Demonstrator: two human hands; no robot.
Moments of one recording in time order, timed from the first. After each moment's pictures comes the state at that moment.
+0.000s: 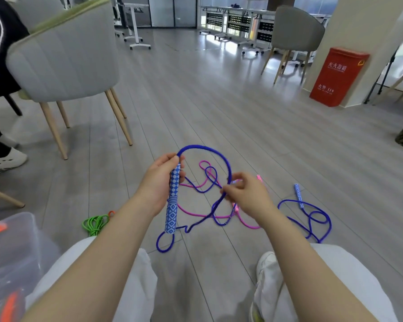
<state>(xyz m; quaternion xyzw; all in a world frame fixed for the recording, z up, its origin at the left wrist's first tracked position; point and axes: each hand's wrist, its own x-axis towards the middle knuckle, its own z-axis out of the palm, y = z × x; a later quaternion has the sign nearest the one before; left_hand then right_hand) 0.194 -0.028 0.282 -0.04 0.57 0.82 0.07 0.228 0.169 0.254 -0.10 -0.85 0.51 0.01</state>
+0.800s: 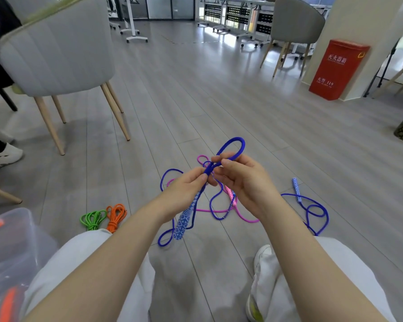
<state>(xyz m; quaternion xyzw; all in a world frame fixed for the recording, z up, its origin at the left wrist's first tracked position) 0.216 0.003 0.264 0.13 0.81 0.56 0.15 0.237 0.165 0.282 -0.04 -0.55 0.83 -0.01</state>
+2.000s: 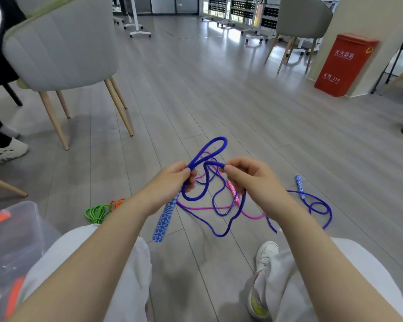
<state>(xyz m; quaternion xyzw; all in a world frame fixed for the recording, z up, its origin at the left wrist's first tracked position) 0.207 -0.023 0.268 0.04 0.79 0.59 0.15 0.258 0.172 0.292 0.02 -0.78 0.63 -0.01</state>
